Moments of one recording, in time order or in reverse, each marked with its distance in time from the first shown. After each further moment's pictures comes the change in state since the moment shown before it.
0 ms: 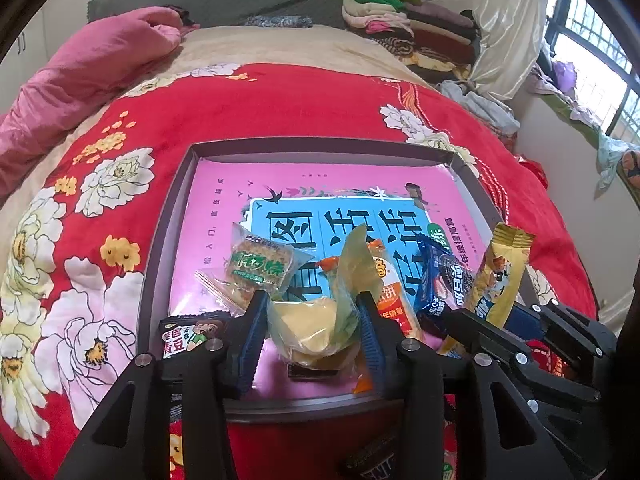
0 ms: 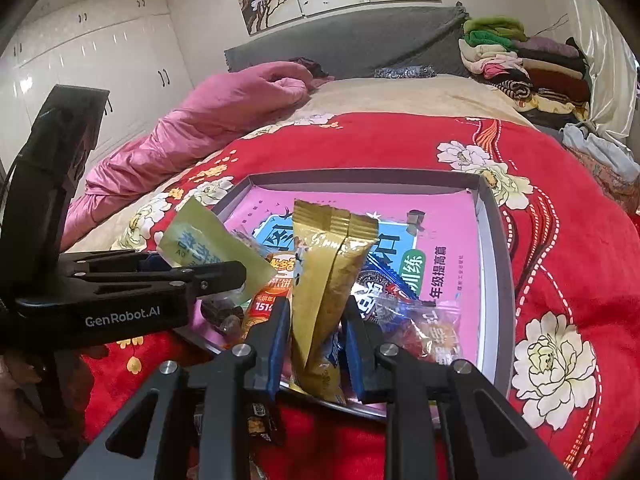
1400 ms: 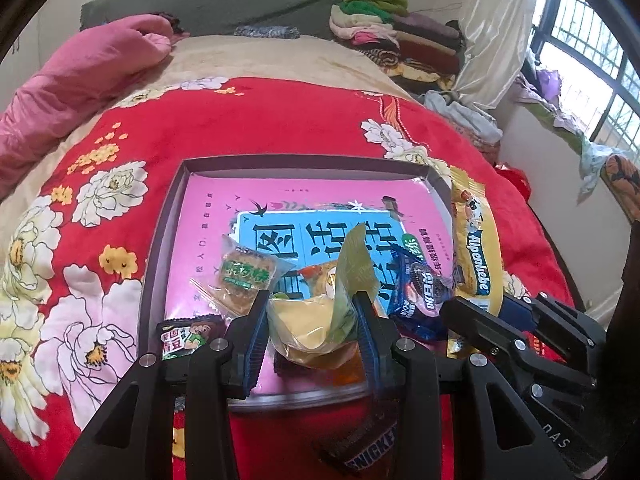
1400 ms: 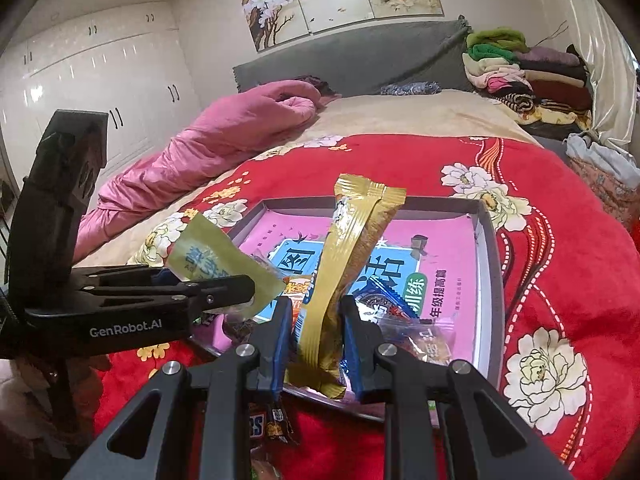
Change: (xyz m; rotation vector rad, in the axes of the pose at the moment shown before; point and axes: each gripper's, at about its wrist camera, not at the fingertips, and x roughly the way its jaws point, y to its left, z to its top) left arm -0.020 -0.003 0.002 0.007 -0.037 -0.056; right arm -0.019 0.002 0.009 -0.002 -0.064 0.035
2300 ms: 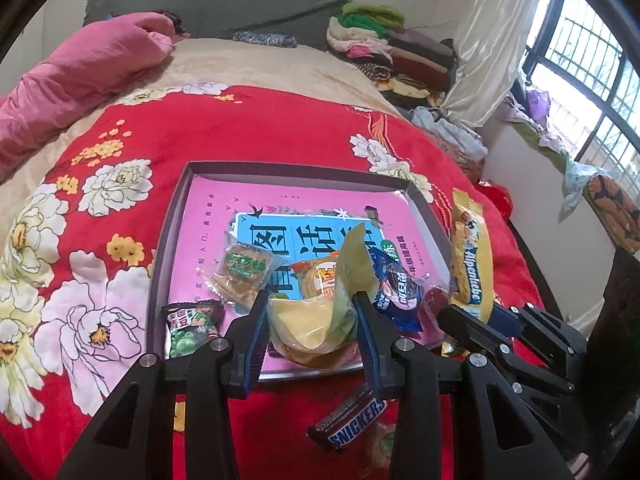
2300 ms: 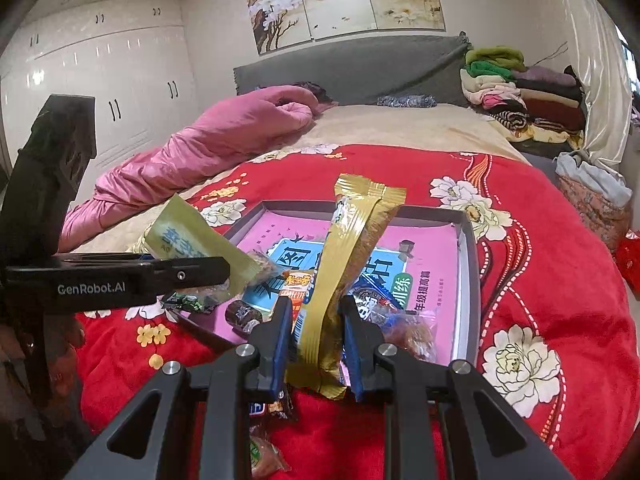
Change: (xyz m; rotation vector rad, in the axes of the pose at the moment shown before) left arm -0.031 0.008 -0.008 -0.048 -0.034 -0.077; right arm -0.023 0.011 -0.005 -0.051 -0.020 -0.056
